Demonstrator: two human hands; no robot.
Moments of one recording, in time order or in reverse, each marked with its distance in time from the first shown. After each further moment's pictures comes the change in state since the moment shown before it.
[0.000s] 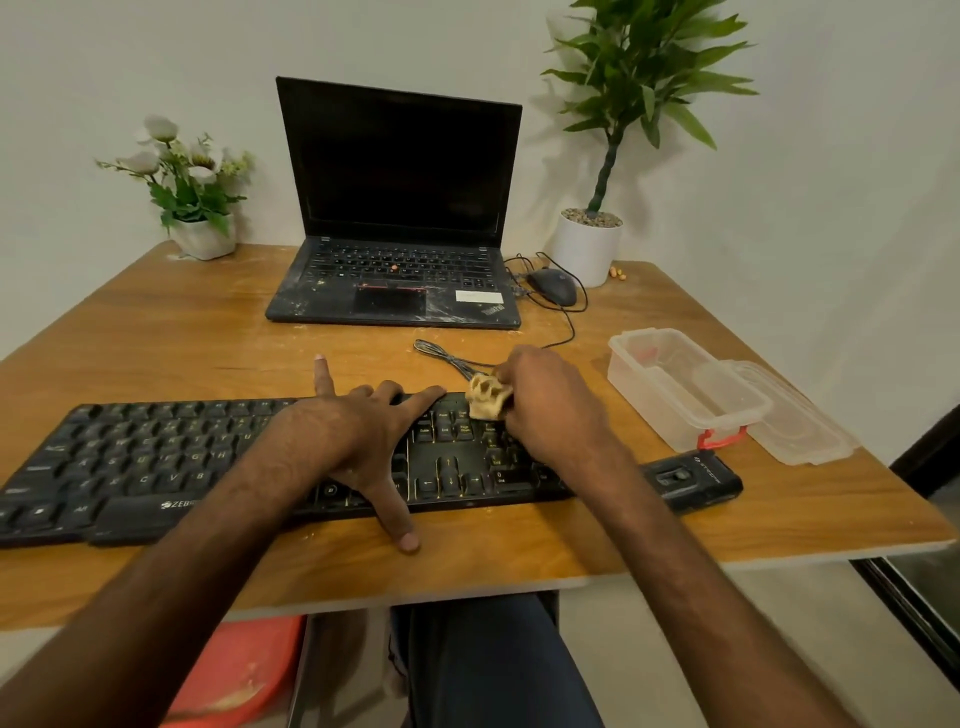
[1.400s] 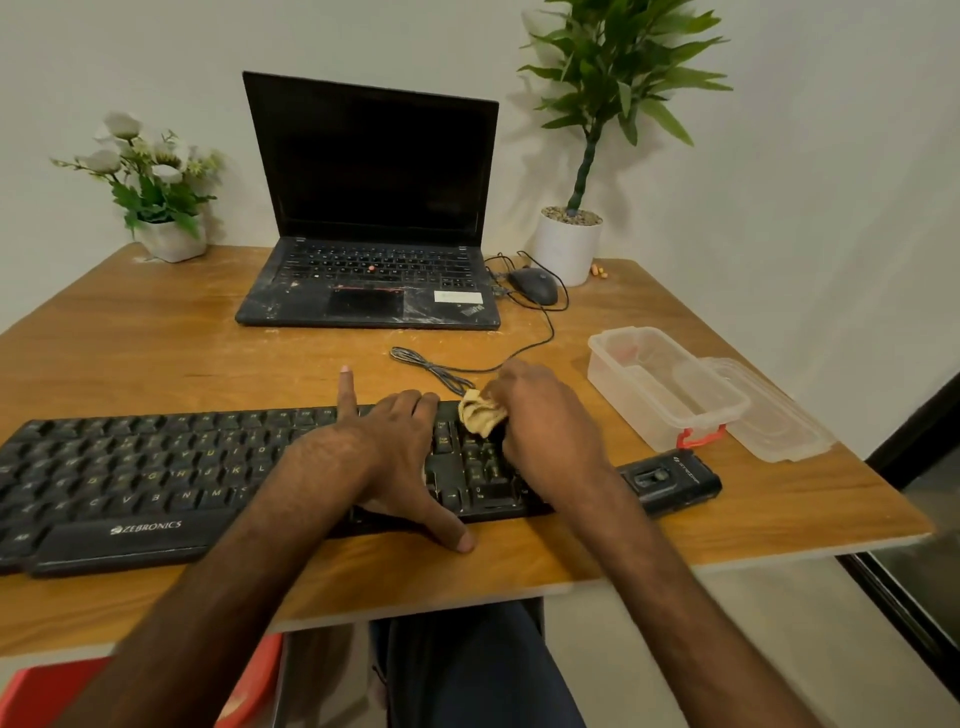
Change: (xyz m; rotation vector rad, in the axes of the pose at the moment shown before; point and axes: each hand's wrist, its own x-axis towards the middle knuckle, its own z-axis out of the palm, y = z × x) left_hand 0.003 0.038 0.000 -0.073 0.059 0.050; right_hand -0.016 0.019 0.006 -0.007 0.055 -0.078
